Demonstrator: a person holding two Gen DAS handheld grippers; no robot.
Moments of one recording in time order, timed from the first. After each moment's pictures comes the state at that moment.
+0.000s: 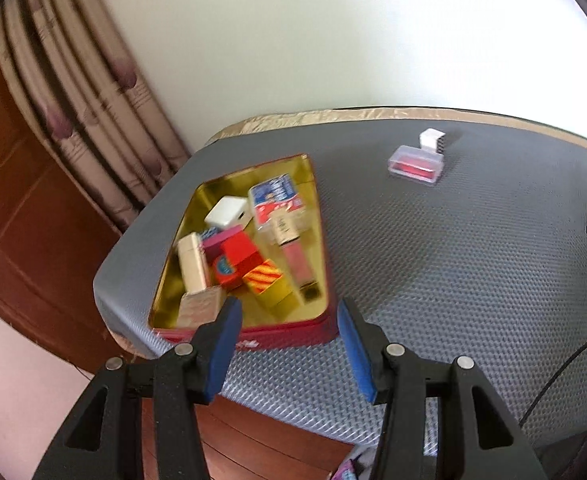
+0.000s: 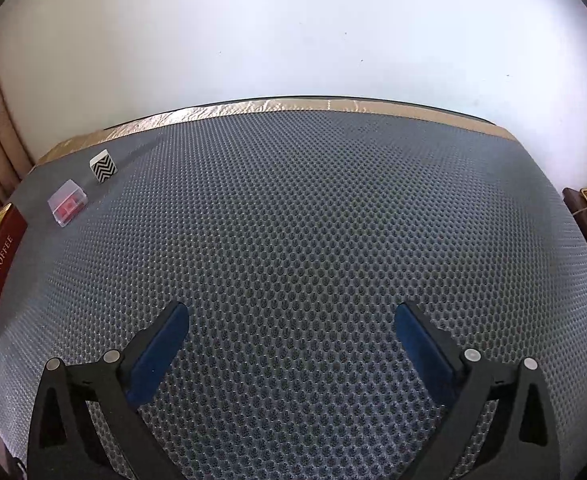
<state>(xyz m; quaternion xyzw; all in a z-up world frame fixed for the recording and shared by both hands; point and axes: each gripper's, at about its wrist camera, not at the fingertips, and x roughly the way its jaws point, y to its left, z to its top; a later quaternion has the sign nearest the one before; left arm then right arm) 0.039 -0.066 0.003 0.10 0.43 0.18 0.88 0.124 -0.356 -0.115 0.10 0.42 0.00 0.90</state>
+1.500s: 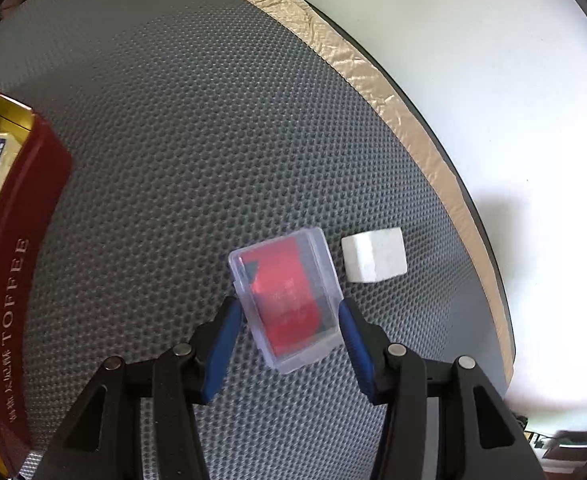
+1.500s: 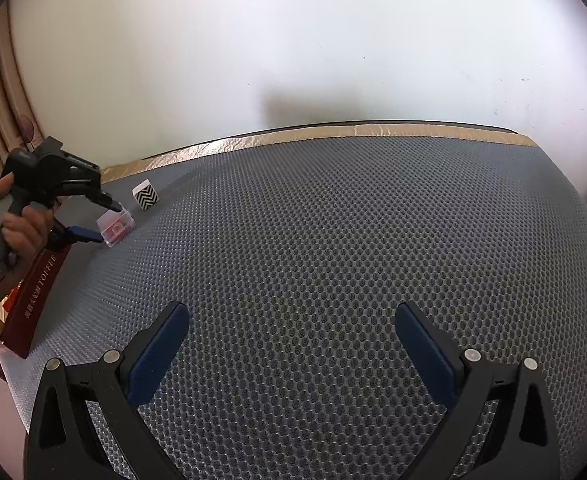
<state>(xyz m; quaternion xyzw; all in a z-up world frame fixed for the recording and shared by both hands) 0.327 -0.040 -0.084 -0.34 0.58 0.11 0.73 0.098 -0.369 -0.099 0.15 0.37 0.06 0.92</state>
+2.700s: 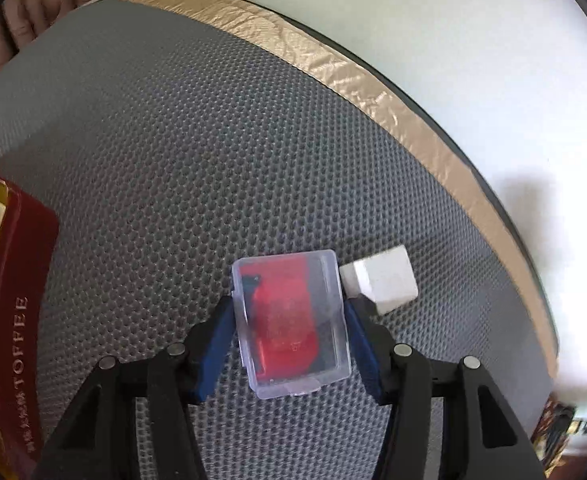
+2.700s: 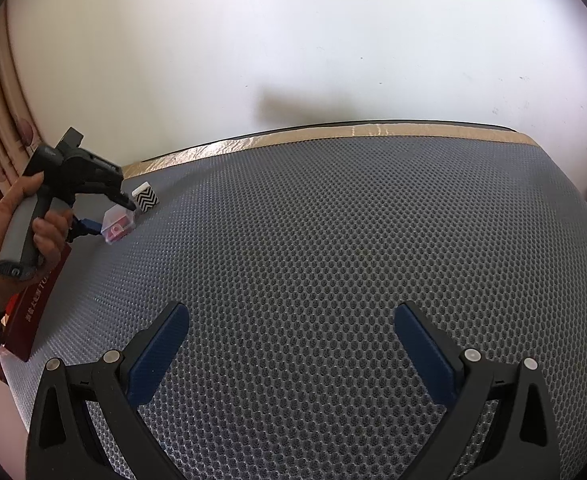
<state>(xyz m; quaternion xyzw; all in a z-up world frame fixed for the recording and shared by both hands) 0.378 -0.059 -0.103 -0.23 0.58 0.13 0.77 0.095 -0.383 -0.109 0.16 0.36 0.05 0.92</state>
